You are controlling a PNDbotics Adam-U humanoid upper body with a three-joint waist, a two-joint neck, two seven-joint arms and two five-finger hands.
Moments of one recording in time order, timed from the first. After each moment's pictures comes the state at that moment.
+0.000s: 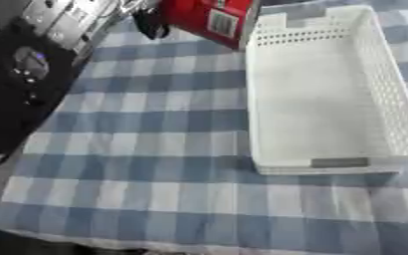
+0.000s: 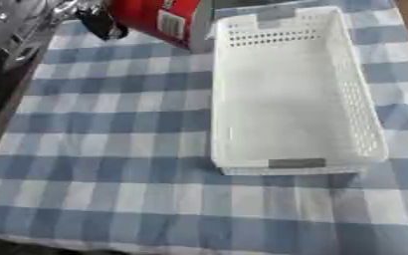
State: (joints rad) left arm -0.67 0.78 -0.24 -1.98 -1.45 -0.10 -0.78; right arm -0.36 -0.19 0.11 -1.92 0.34 -0.28 -0.08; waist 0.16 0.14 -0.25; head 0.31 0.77
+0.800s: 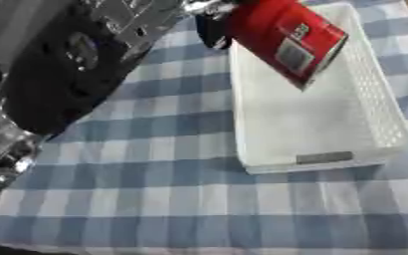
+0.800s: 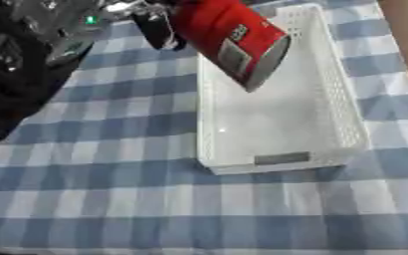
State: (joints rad) left arm -0.87 0.66 -0.42 -1.99 -1.32 -0.25 -0.82; right arm -0.38 -0.19 0.11 -1.93 0.33 -0.27 -0.10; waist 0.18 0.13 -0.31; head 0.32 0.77
